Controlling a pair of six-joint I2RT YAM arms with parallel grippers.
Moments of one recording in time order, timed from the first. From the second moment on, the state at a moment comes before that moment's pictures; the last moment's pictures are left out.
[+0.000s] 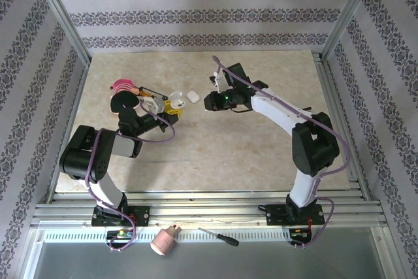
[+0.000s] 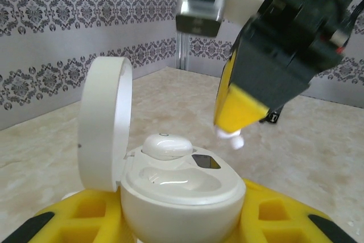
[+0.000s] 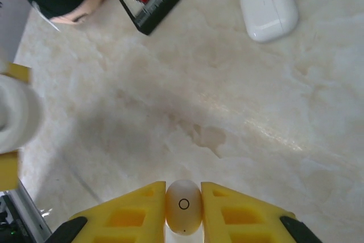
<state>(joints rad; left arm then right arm) -0.14 1.69 0.48 1.26 0.80 -0.03 0.51 1.80 1.41 -0.50 -0.47 0.33</state>
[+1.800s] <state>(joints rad) -0.20 1.72 0.50 1.27 0.66 0.05 0.69 1.92 1.66 -0.44 -0.47 0.35</state>
